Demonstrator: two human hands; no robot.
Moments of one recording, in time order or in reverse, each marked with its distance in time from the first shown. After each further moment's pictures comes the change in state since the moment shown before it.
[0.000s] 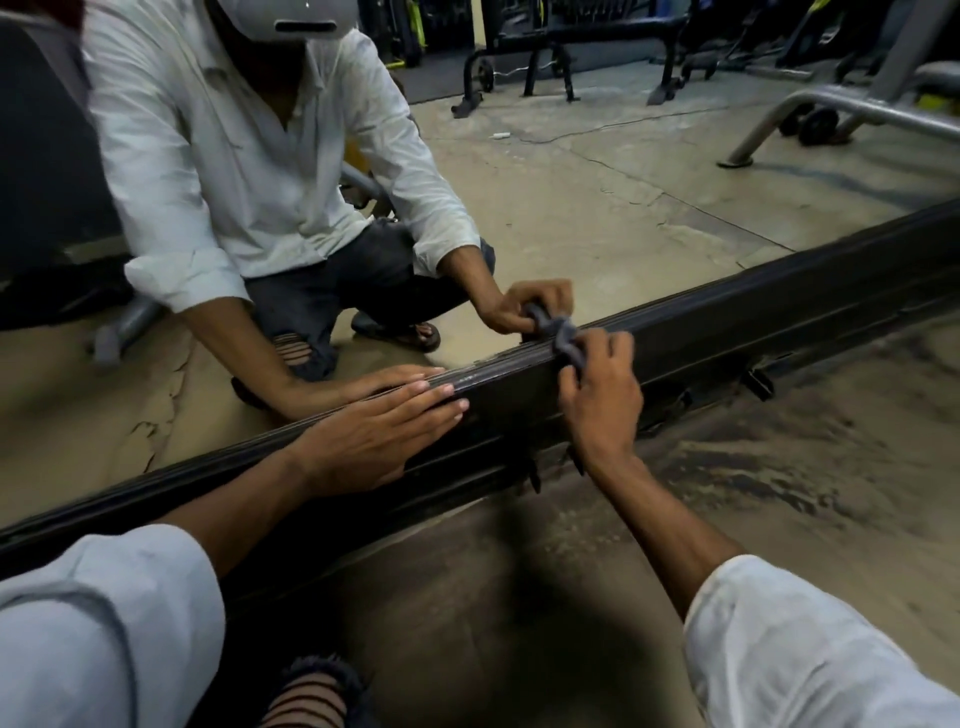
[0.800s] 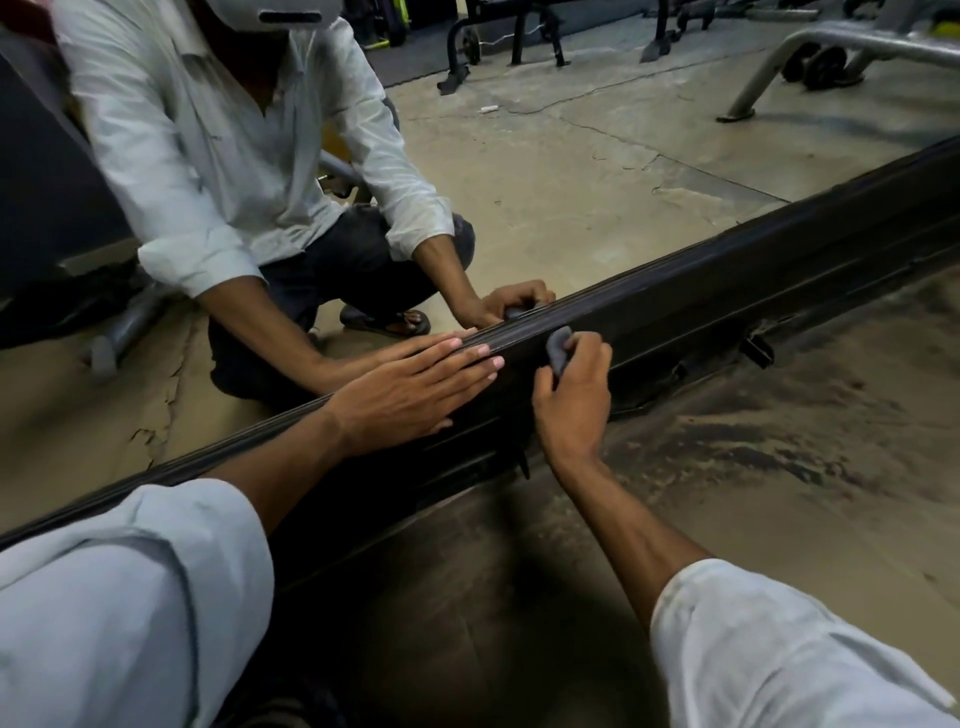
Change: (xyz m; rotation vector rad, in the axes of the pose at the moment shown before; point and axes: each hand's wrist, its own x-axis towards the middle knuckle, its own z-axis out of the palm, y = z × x) left_hand 0.087 -0.003 0.018 0.252 0.073 0.061; right_hand -0.017 0.020 0.023 0.233 0.036 0.234
